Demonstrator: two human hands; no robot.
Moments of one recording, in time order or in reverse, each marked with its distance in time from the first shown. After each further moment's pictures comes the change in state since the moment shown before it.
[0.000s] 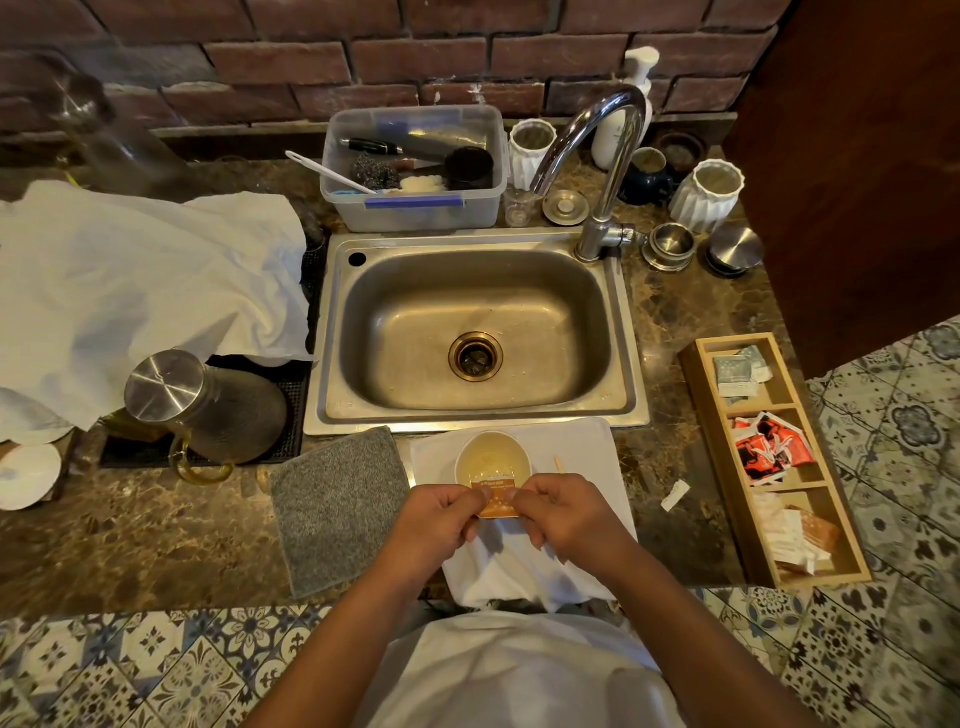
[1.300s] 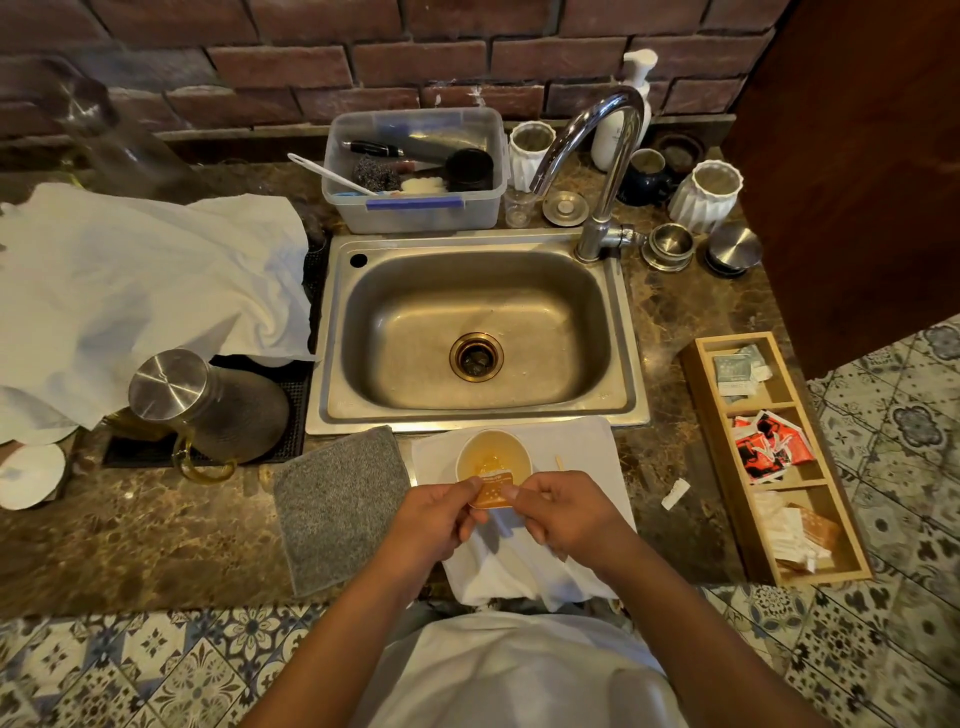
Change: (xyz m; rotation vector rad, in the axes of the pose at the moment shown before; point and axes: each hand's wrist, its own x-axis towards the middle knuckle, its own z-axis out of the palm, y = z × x) left_hand -0.004 0.005 -0.001 -0.130 0.016 -0.130; right_hand 0.000 0.006 -0.001 0.109 -0.037 -0.026
